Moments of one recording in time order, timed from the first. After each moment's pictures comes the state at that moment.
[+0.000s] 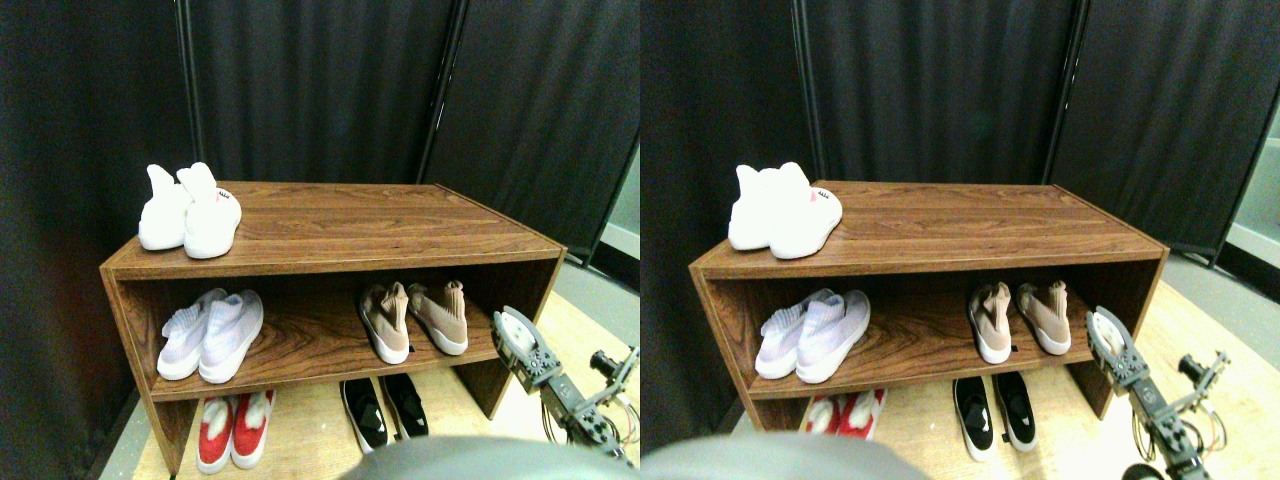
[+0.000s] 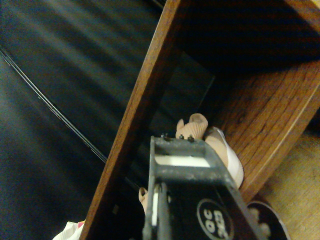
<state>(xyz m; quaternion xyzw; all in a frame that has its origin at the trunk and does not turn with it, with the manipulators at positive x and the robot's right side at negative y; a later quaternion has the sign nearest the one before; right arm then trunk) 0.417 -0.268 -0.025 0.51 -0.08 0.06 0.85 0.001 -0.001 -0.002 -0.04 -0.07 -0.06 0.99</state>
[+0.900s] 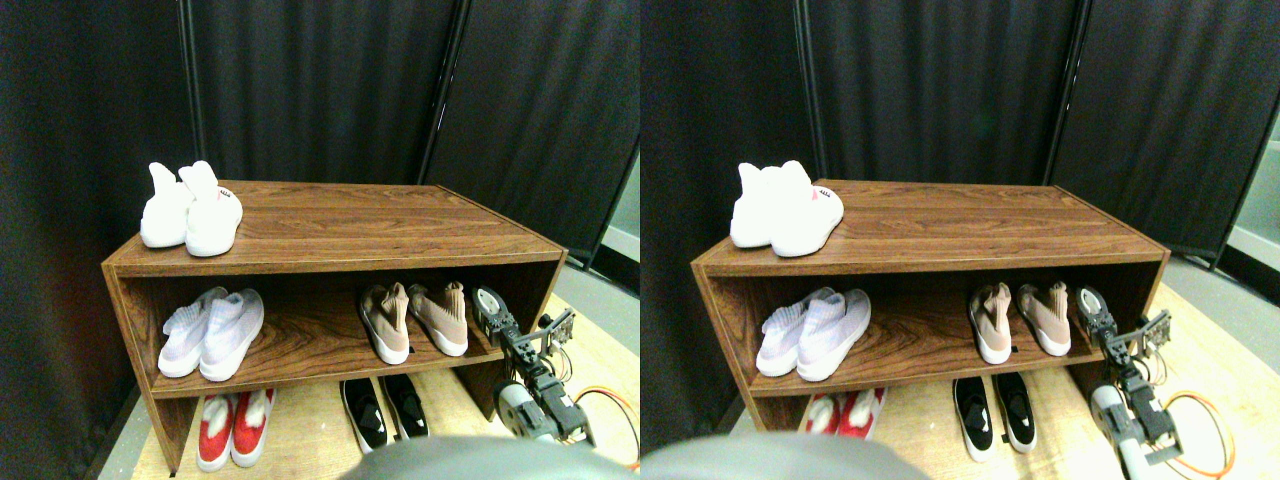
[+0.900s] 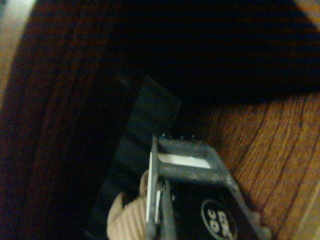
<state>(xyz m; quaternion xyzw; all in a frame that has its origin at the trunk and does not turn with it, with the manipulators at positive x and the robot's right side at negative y) 0.492 -0.314 -0.054 0.55 -0.09 -0.07 0.83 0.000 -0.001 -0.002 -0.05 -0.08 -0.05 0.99</state>
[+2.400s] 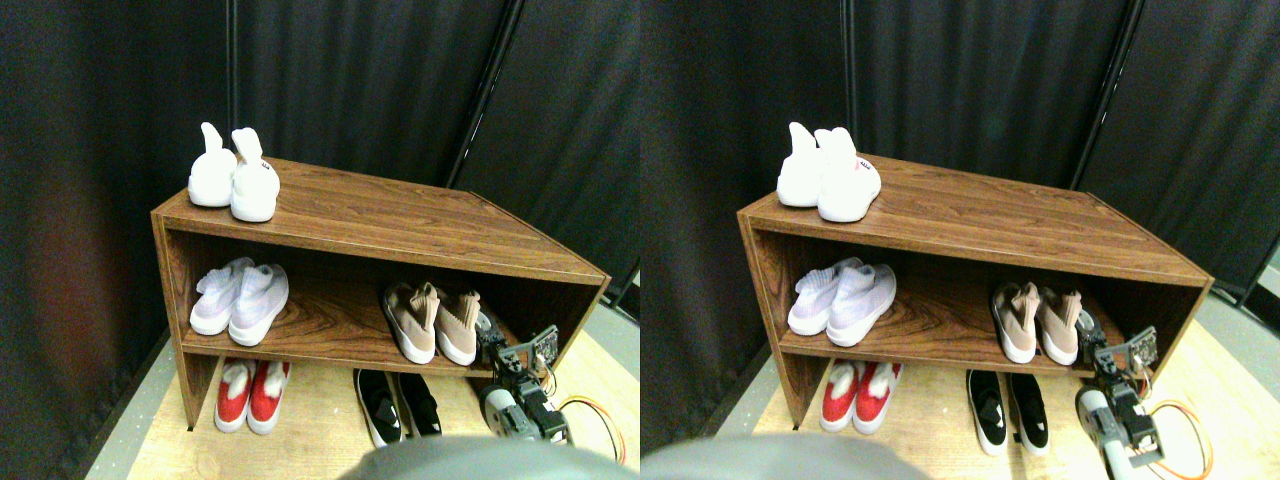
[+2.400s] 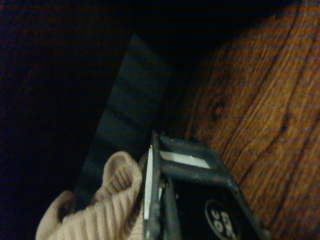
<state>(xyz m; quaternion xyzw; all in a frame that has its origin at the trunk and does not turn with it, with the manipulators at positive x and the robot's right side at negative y) 0.514 -0.274 -0.090 0.57 -0.01 -0.10 0.81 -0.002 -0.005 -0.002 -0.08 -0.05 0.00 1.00</state>
